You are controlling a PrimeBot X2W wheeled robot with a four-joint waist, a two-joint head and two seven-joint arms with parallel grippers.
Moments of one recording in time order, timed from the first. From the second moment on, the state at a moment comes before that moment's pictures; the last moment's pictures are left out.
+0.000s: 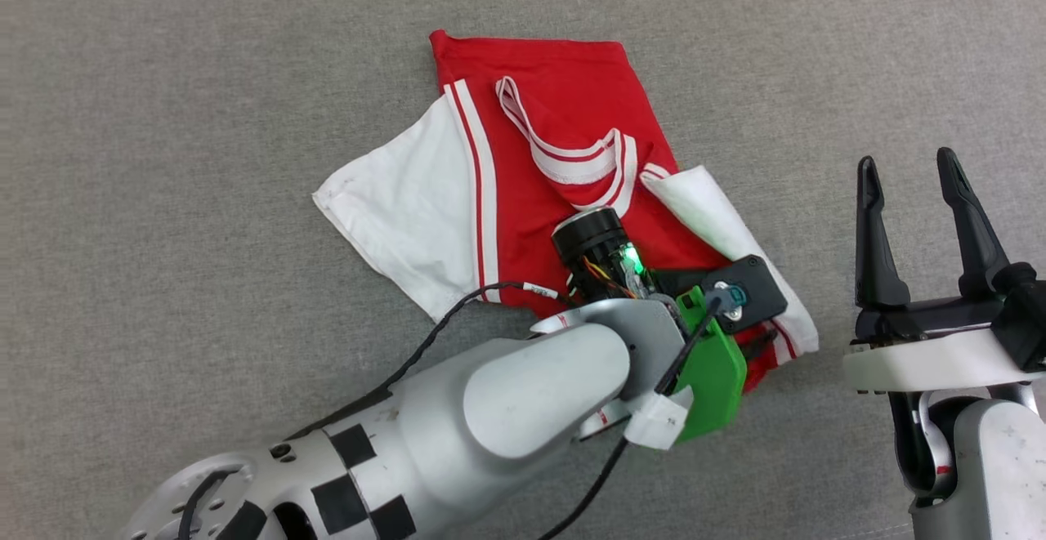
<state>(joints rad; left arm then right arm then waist) -0.96 0.07 -1.28 0.47 -0.61 -0.13 0.21 -0.18 -0.05 -0.04 -0.09 0.09 0.13 -0.26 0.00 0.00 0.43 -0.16</state>
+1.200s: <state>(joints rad) -0.20 0.39 -0.40 0.07 -0.41 0.32 -0.26 0.01 -0.05 -0.03 -0.07 0.09 0.13 -0.26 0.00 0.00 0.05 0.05</state>
